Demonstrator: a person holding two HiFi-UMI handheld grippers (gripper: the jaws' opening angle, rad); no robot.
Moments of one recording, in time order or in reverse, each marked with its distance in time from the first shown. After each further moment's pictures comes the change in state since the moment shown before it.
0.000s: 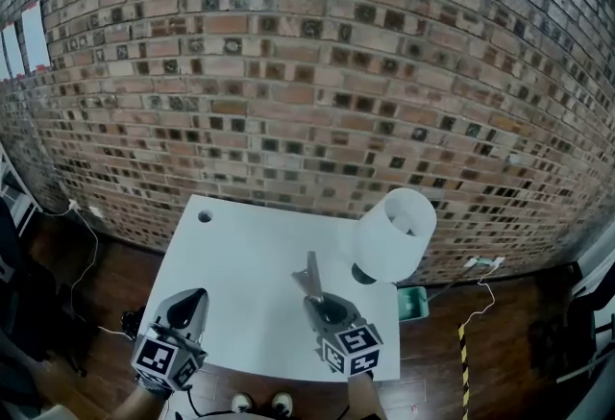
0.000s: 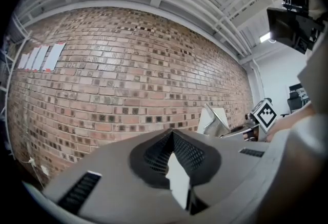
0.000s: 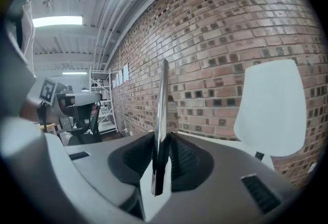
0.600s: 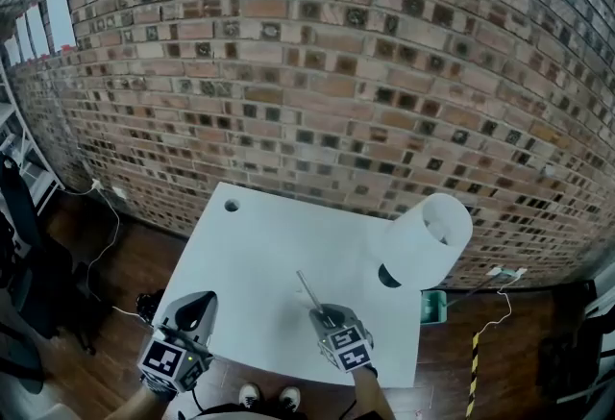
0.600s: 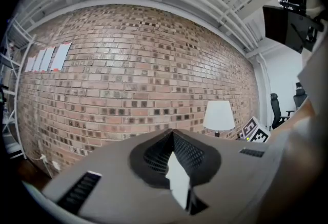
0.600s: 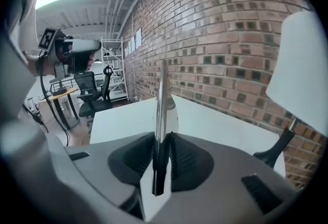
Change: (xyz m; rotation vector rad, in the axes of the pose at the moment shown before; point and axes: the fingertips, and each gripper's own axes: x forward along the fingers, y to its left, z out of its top) left arm -0.019 0.011 -0.017 -0.023 0.105 0.045; right arm 0.058 0.016 -0.119 -0.161 0.325 0.124
